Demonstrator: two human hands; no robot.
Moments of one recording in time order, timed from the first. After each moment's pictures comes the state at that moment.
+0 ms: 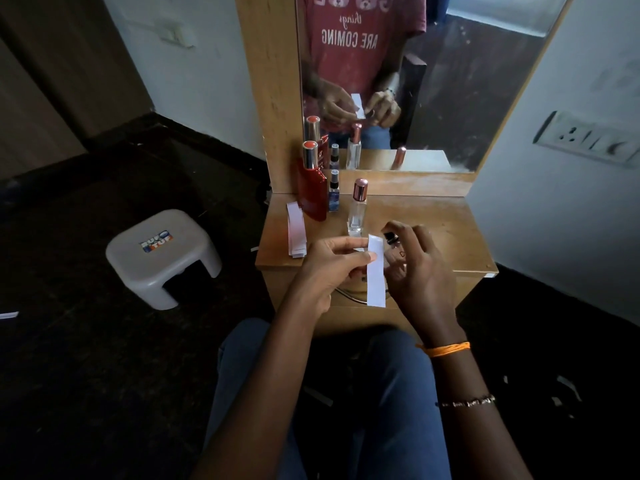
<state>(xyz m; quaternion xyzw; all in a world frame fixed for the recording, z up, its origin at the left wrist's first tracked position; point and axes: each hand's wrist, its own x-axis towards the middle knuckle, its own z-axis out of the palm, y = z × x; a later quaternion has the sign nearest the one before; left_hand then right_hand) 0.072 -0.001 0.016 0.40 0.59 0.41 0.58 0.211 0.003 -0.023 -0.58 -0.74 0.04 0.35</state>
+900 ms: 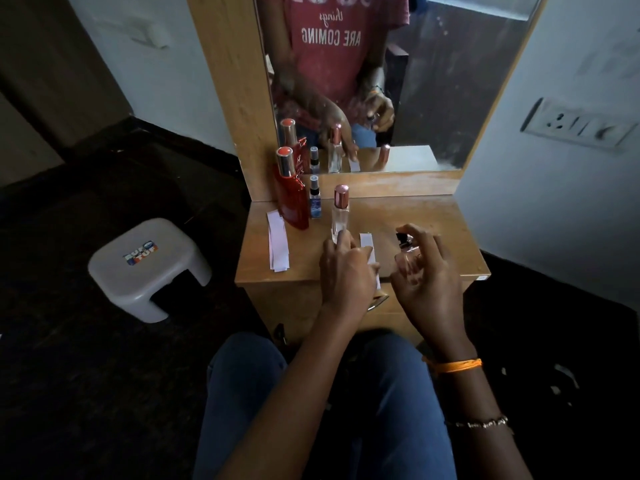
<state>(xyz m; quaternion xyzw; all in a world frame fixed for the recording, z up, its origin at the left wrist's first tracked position) 0.124 0.034 -0.028 0.67 0.68 0.26 0.14 0.236 0.009 -0.031 -0.58 -0.66 0.14 0.46</state>
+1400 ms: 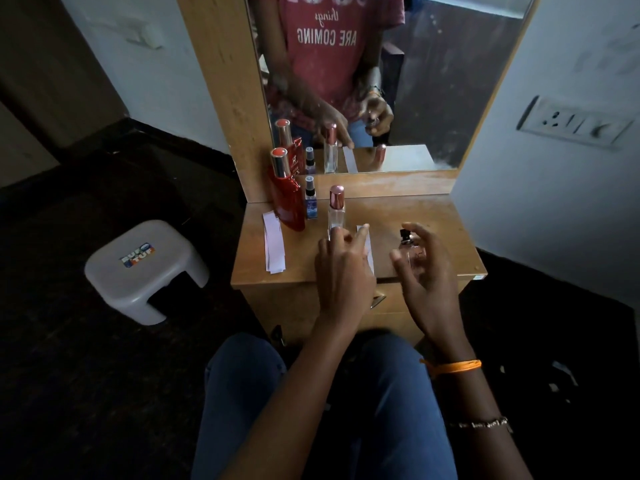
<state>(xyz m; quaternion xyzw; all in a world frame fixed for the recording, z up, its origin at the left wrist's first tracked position) 0.126 0.033 -0.030 0.67 0.66 0.33 0.11 0.241 0.017 -0.042 -0.55 -0.61 0.24 0.52</state>
